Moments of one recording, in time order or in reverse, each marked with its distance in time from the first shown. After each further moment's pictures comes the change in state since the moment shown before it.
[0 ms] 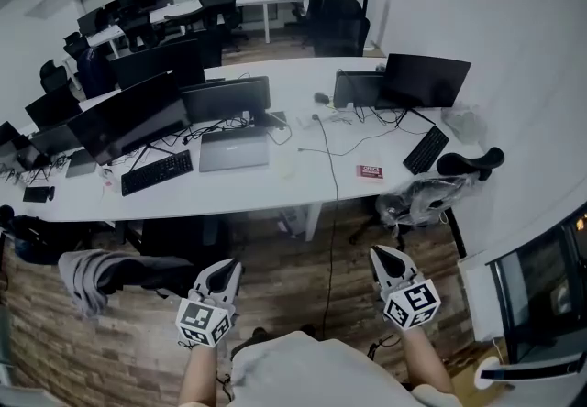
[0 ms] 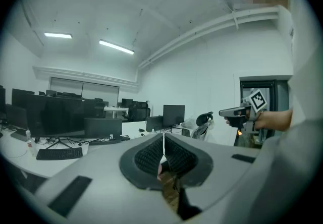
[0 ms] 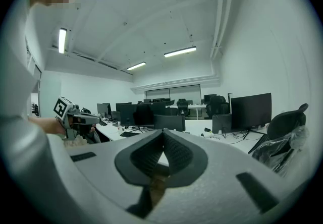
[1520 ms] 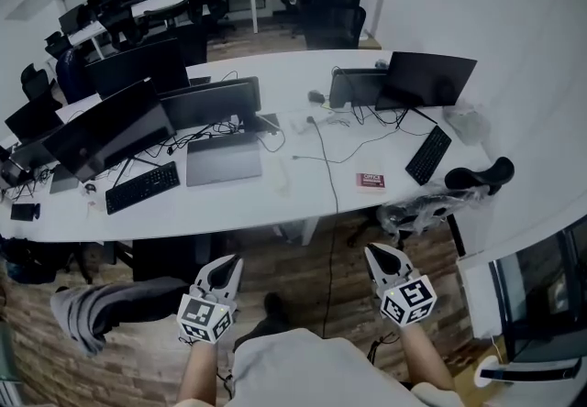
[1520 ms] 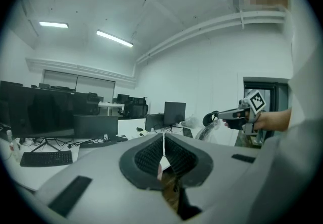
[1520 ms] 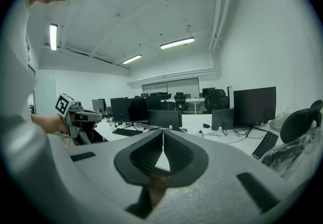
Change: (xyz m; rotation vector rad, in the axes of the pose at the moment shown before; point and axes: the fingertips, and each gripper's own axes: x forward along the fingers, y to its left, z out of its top) left arm 0.120 0.072 0.002 -0.026 0.032 -0.061; right arm 0.116 -0.057 -0.008 0.014 0.076 -0.018
